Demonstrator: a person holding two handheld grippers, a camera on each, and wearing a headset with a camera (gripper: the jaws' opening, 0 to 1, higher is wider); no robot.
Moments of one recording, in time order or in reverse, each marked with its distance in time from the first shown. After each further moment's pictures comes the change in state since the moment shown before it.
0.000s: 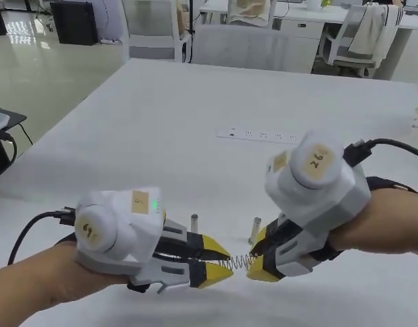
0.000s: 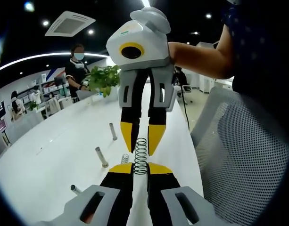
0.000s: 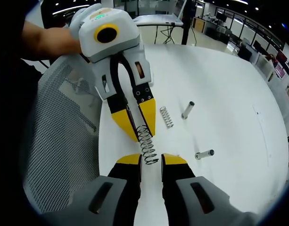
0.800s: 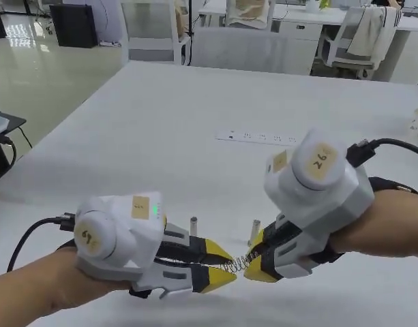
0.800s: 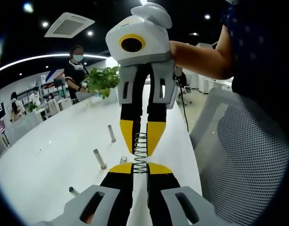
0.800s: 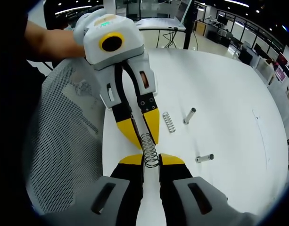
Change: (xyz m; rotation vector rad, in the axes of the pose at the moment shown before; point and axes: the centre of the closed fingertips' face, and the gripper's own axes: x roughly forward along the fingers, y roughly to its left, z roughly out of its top) left arm 0.002 -0.006 0.005 0.005 -0.008 -0.002; right arm -0.008 0.008 0.013 -0.018 -0.030 0.004
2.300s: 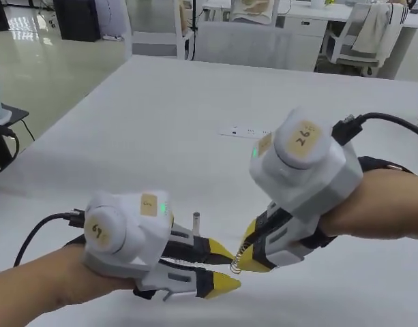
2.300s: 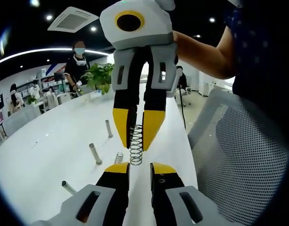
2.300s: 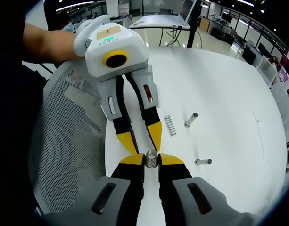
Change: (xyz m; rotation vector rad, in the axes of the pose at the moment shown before) left arm 0.003 -0.001 -0.011 -0.059 0.014 -0.018; right arm -0.004 -0.002 0.010 -0.013 0.058 0.017
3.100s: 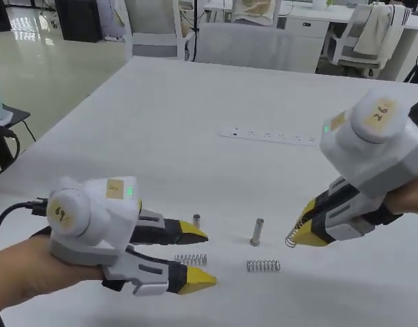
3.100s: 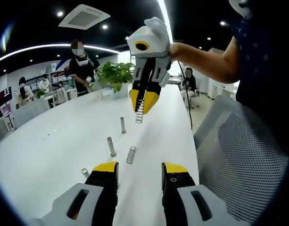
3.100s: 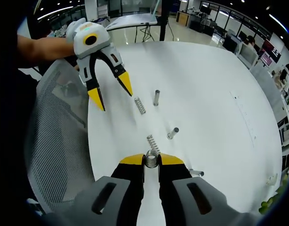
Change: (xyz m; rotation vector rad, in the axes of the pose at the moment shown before) left arm -0.040 0.021 0.001 -0.055 0.008 0.083; right arm -0.047 -0.049 -0.050 0.129 0.015 -0.130
